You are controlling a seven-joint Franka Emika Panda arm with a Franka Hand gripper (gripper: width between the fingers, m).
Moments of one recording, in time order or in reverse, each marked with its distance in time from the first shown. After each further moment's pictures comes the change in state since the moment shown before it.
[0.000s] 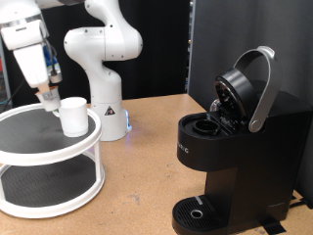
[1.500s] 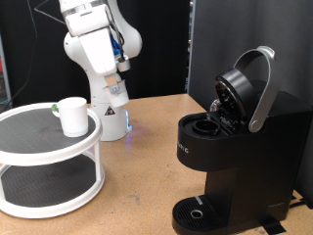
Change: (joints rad) arm 0.128 0.062 0.207 0.069 0.237 0.124 0.317
